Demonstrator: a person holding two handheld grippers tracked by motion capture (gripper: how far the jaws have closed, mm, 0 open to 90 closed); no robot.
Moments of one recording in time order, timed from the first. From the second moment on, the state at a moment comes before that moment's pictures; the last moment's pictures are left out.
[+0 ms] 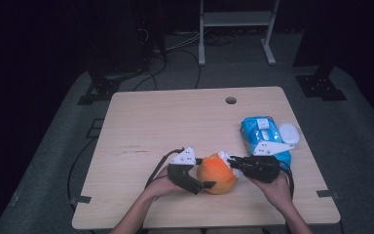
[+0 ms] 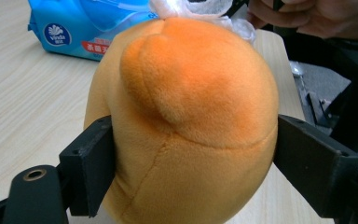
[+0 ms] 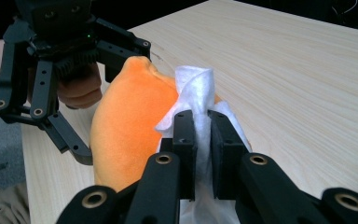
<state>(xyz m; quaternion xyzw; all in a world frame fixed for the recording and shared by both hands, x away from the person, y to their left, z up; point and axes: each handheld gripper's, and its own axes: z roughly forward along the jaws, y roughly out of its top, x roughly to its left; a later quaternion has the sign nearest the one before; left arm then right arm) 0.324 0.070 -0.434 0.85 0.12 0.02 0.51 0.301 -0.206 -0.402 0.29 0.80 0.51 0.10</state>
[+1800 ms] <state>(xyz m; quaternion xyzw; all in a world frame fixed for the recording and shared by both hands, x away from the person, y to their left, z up) 0.320 0.066 -0.431 0.84 0.11 0.04 0.53 0.292 -0.204 -0.399 0.27 0.81 0.51 0.14</state>
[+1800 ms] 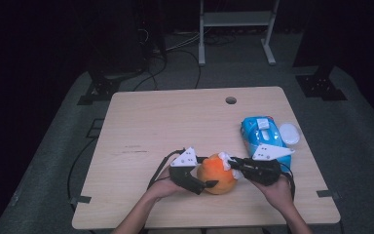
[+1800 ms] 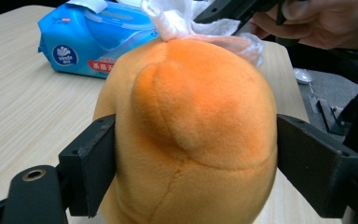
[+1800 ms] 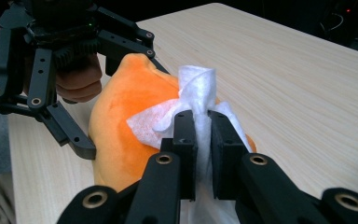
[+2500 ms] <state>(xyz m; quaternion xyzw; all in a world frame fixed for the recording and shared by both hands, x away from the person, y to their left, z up) 0.306 0.057 -0.431 0.85 0.12 0.06 0.52 0.282 -0.158 -0.377 0.20 0.83 0.50 0.14</state>
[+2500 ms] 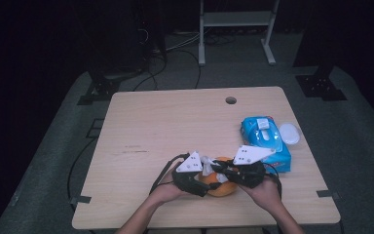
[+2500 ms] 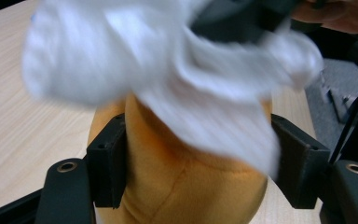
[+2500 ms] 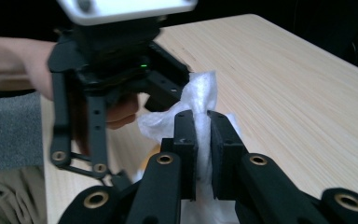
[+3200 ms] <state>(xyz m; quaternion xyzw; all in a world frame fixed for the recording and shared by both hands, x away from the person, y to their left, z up) 0.294 0.049 -0.436 0.86 0.05 0.07 0.50 0.290 -0.169 -0.383 0.23 0.84 0.47 0.13</state>
